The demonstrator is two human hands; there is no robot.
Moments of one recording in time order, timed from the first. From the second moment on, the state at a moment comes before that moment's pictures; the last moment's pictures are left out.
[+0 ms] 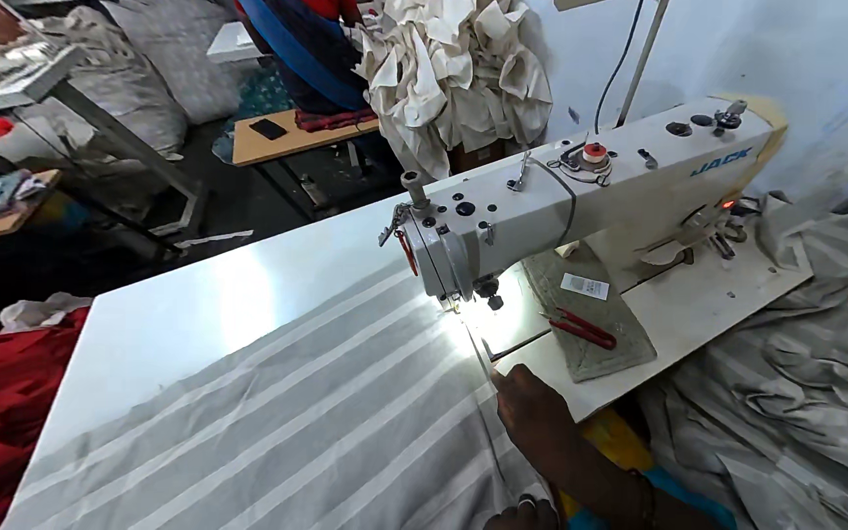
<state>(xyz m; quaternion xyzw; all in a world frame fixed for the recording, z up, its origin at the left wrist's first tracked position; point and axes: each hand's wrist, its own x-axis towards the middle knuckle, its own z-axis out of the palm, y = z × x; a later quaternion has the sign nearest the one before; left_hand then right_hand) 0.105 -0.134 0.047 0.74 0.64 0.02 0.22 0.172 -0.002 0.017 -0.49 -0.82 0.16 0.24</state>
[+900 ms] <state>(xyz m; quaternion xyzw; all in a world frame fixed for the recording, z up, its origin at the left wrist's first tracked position) 0.024 -0.010 0.007 0.75 0.62 0.22 -0.11 0.165 0.045 0.033 -0.44 -0.85 0.20 0.20</state>
